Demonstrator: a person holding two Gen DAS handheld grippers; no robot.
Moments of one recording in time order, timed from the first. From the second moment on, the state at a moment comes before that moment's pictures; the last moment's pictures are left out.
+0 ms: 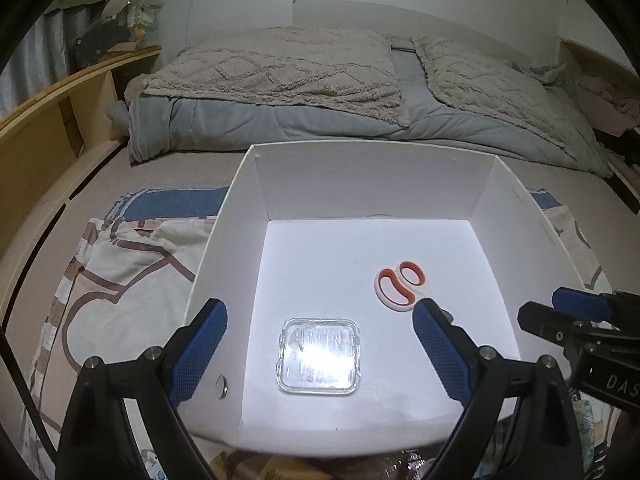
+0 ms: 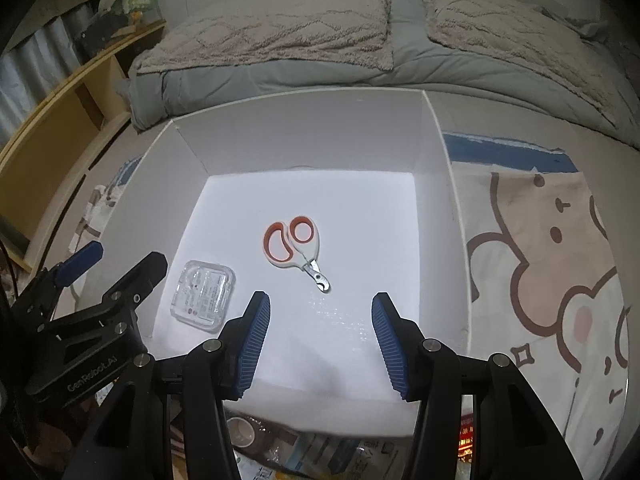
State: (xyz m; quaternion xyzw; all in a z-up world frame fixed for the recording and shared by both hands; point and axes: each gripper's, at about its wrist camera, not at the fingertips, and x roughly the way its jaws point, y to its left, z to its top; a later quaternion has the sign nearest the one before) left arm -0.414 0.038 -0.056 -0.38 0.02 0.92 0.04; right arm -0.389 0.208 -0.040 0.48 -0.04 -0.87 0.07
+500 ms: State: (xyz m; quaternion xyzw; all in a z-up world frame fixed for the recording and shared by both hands) left arm -0.369 0.030 -0.012 -0.35 0.01 0.93 0.05; right arm -0.346 0.208 0.005 0.42 -0.05 -0.90 0.06
